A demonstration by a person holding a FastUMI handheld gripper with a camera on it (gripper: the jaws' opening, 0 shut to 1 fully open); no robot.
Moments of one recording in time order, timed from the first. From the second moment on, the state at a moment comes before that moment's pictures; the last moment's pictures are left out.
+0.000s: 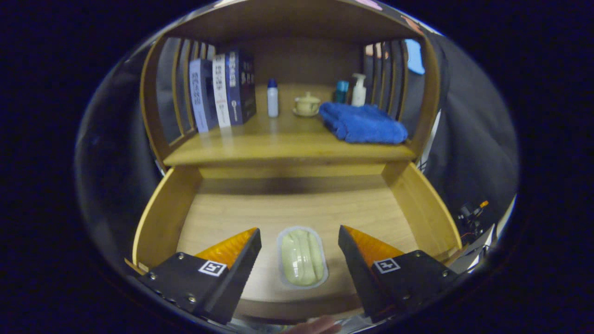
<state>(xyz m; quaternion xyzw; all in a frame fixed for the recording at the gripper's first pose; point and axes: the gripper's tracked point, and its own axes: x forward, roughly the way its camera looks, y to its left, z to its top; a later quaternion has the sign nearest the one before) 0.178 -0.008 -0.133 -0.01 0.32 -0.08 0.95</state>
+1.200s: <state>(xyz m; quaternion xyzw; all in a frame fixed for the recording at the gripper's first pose) 0.170 -0.003 -0.094 0.01 0.20 -0.06 0.98</state>
